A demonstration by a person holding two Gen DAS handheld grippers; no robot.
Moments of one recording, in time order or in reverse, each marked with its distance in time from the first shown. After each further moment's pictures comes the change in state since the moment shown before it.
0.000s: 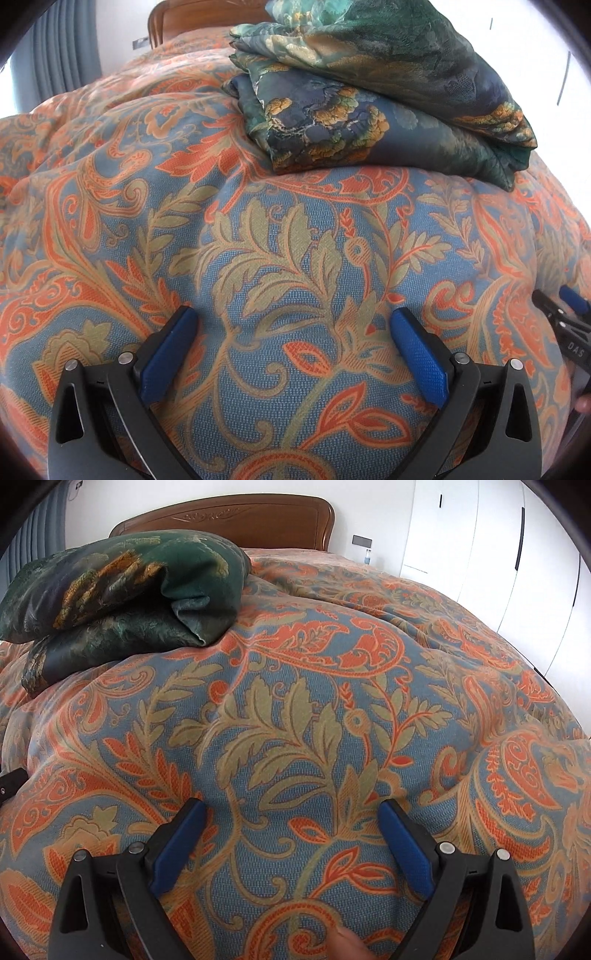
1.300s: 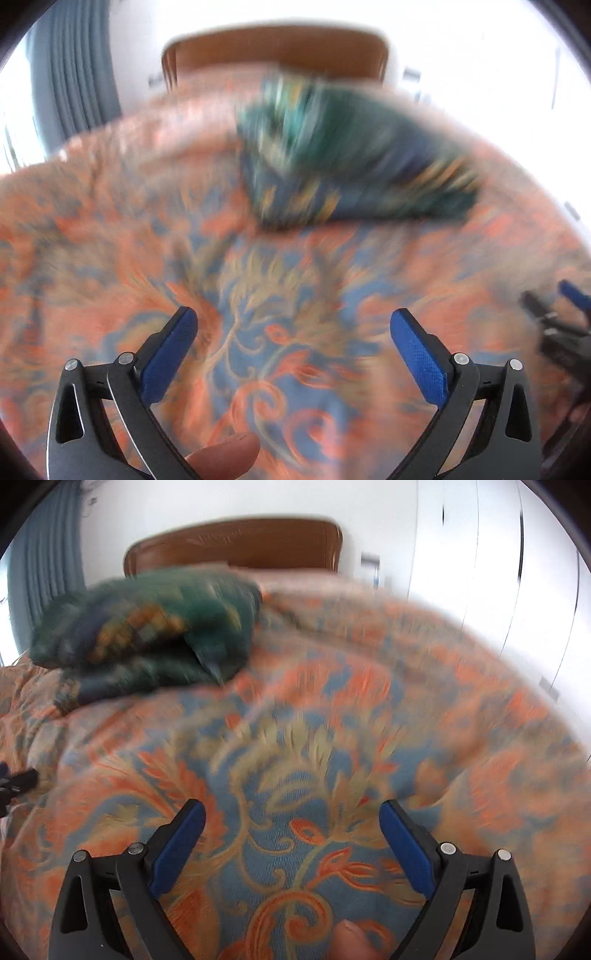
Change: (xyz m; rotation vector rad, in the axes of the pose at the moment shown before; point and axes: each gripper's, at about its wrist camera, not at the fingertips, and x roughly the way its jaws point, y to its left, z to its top) left arm -0.107 -0.038 0.014 0.028 -0.170 0.077; right arm -0.055 -0.005 0.009 -0.031 -0.129 0.041
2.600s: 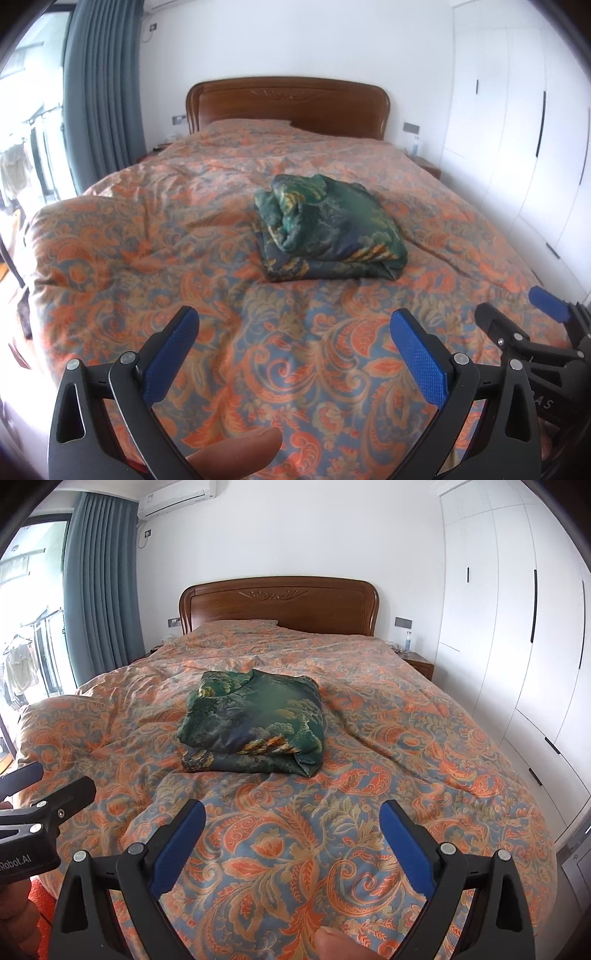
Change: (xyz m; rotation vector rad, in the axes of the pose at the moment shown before) left arm -0.167 -0.020 0.009 -0.056 -0.134 0.029; right arm -0.204 0.030 0.048 -0.056 -0.141 0.152
